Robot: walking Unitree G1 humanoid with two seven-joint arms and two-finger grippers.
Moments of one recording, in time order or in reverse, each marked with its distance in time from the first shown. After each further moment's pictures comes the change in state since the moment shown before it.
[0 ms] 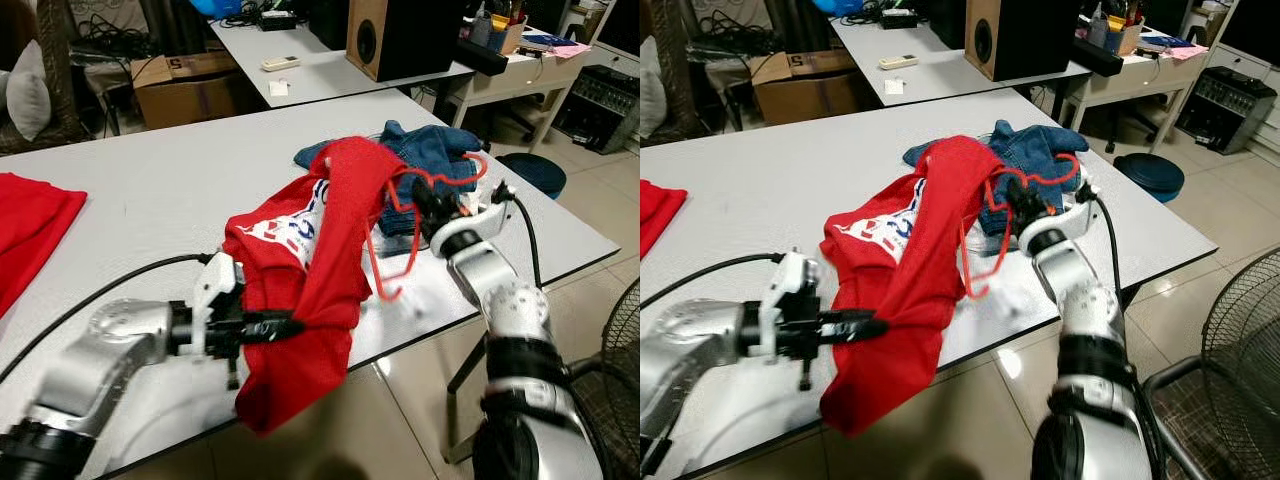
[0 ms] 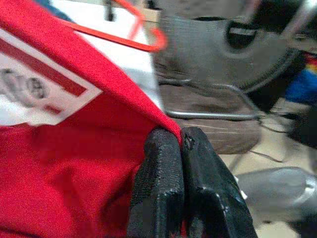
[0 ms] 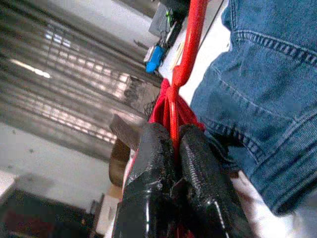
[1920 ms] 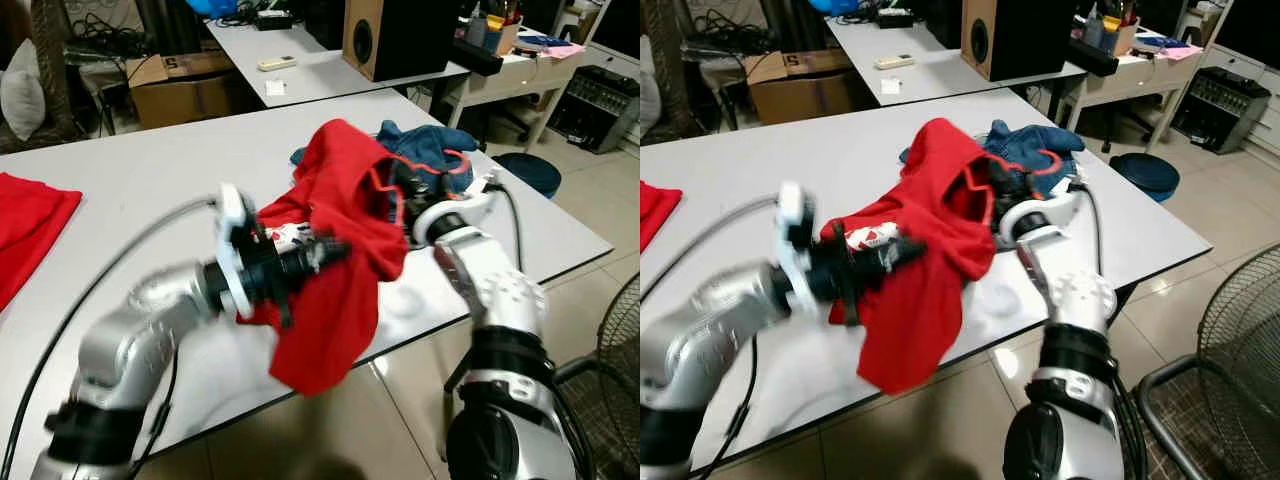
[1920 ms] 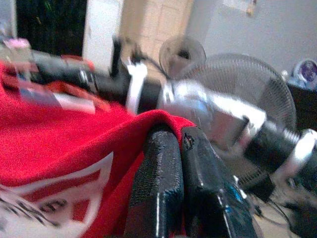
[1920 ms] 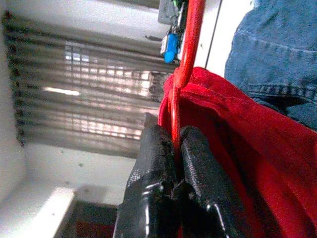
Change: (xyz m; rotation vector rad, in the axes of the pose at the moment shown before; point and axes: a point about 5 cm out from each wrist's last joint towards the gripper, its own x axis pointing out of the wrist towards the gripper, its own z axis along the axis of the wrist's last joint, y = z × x) left arm 0.041 -0.003 0.052 -0.041 -0.356 0.043; right arm -0.002 0.031 -0.012 0.294 0.066 0.014
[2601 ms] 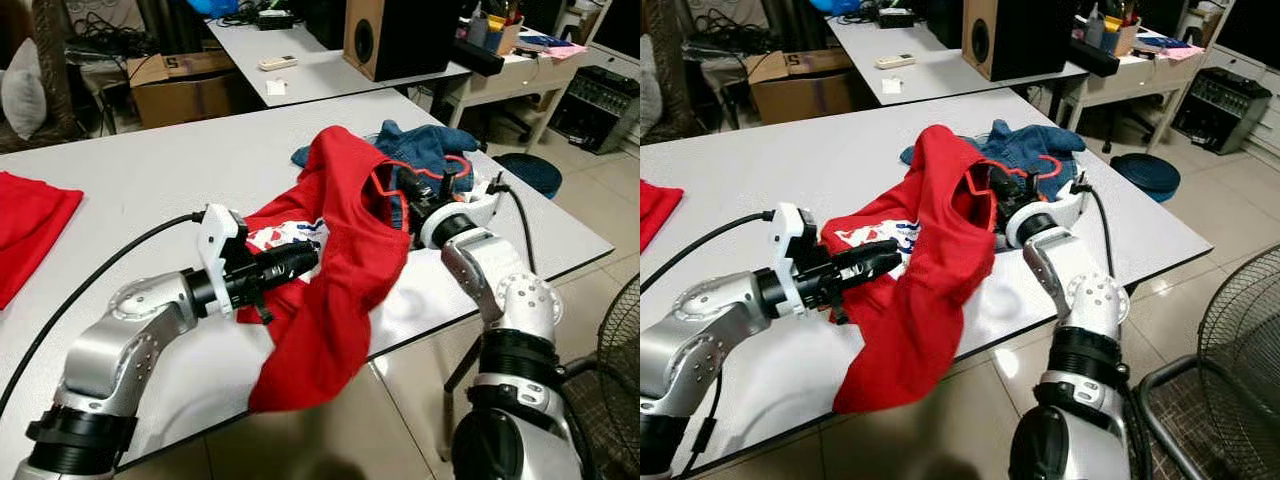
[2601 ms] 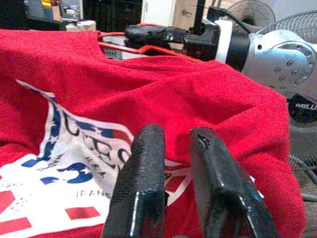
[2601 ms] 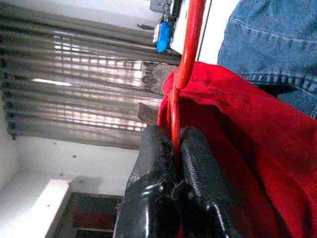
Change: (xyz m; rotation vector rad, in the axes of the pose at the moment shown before) left arm -0.028 0.024 -0.007 0.112 0.107 0.251; right arm -0.005 0.004 0.006 -0.037 0.048 -0.031
